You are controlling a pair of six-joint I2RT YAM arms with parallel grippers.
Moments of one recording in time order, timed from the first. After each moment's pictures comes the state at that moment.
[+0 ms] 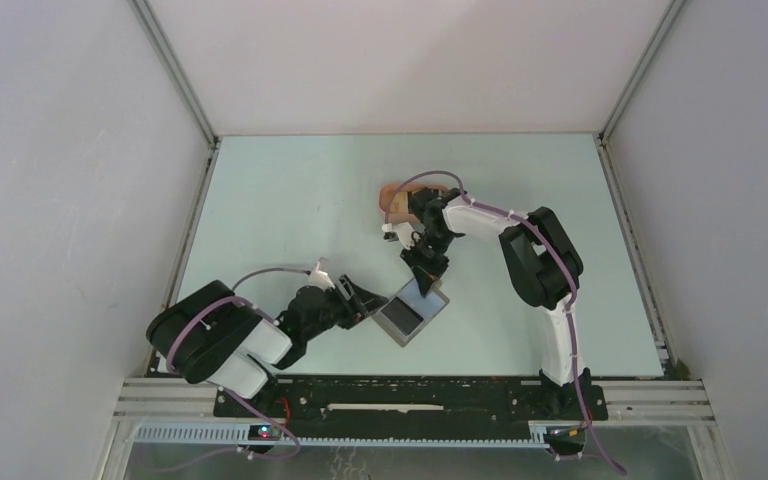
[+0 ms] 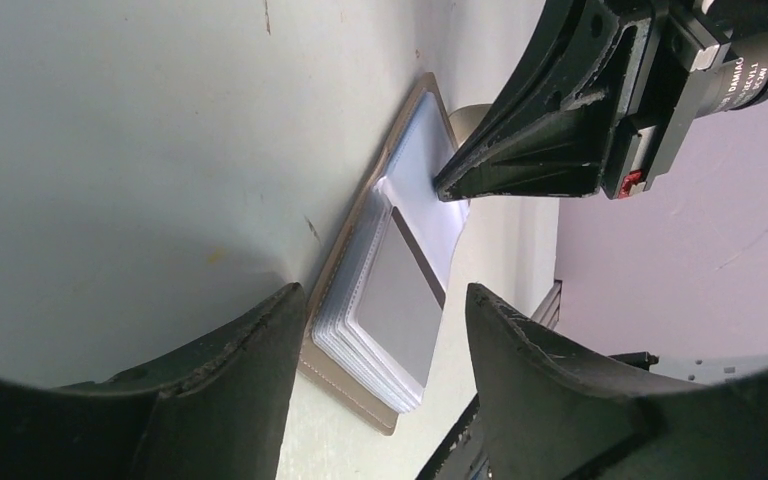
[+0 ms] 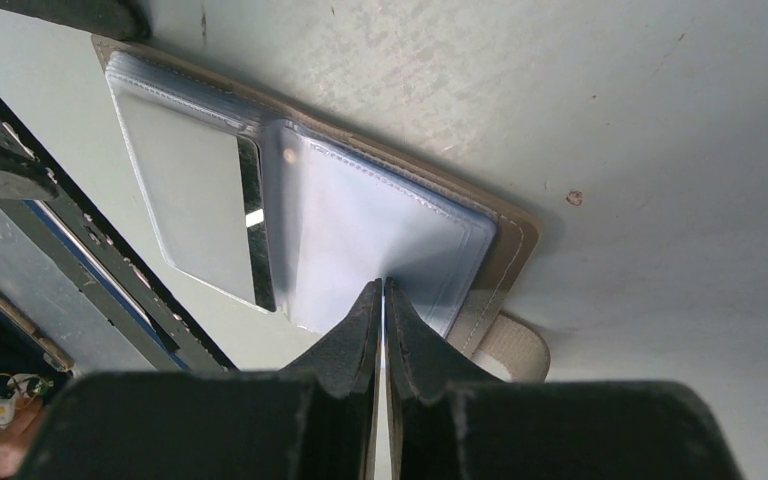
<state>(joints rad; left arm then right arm) -0.68 1.50 0.07 1.04 0.12 -1.18 0.61 2.11 1.52 -0.95 -0.51 -0.32</state>
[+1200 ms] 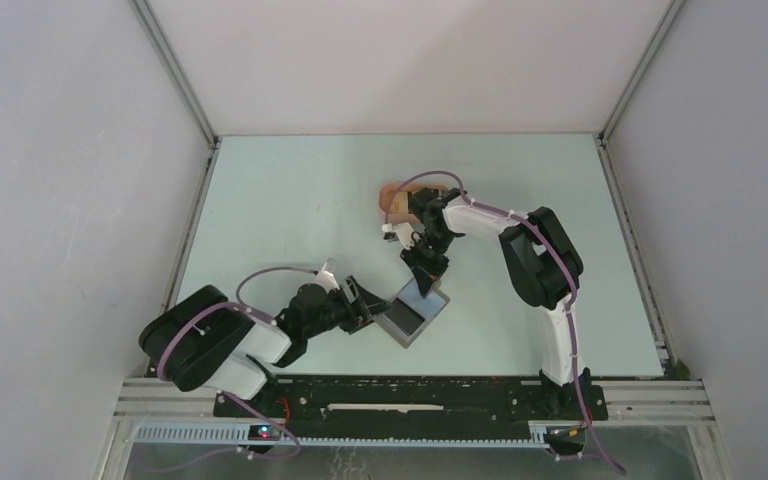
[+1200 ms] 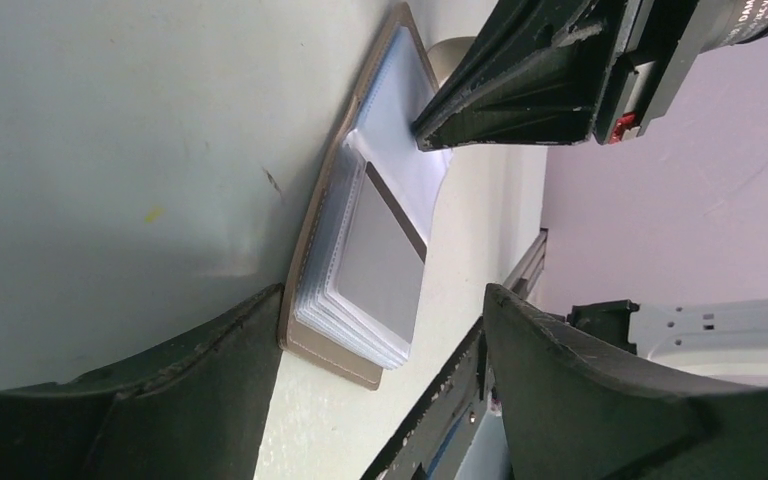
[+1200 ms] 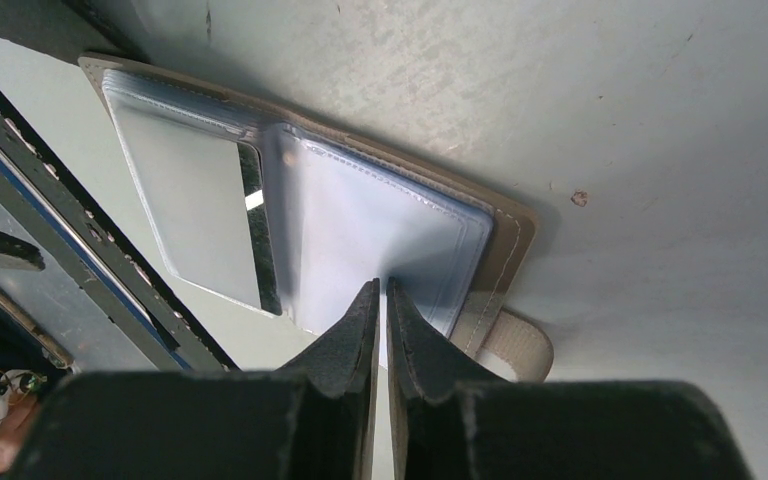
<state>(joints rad) -0.68 1.44 0.10 0.91 0.24 -1.17 0.61 2.11 1.52 -0.96 -0.51 -0.33</state>
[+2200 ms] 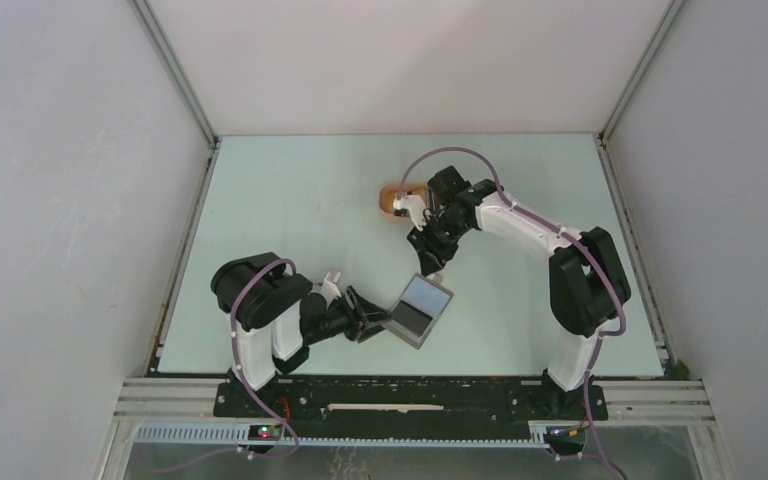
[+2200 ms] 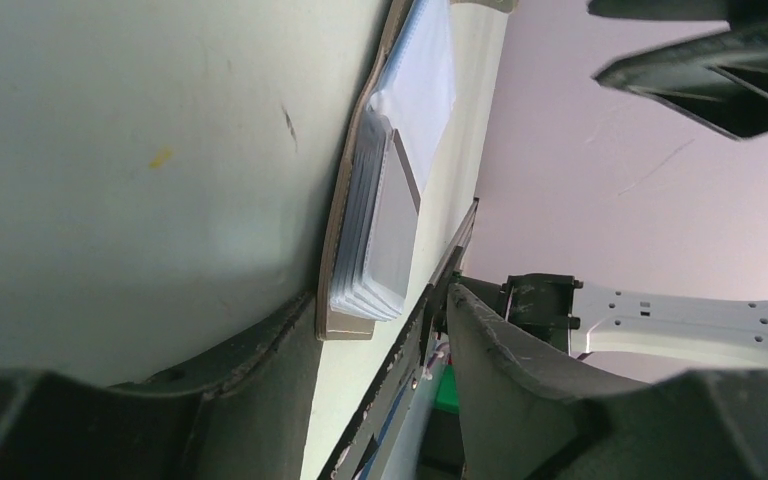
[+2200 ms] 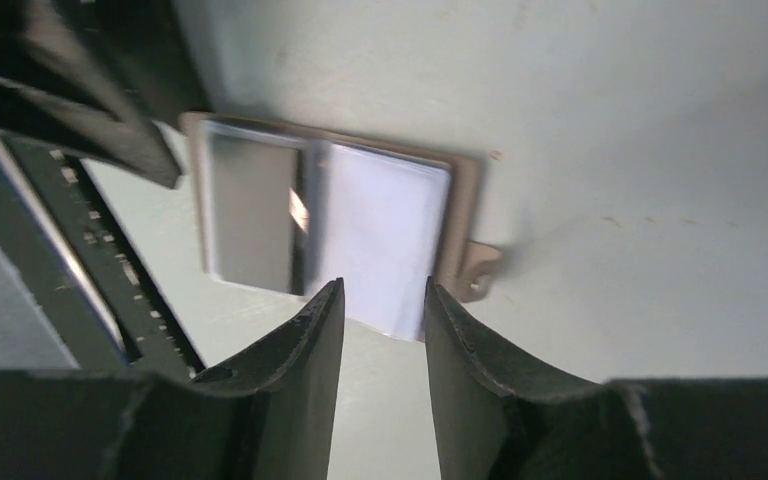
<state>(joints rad) -0.68 1.90 0.04 1.51 0.35 -1.39 0.57 1.81 1.42 -0.84 -0.54 -0.40</state>
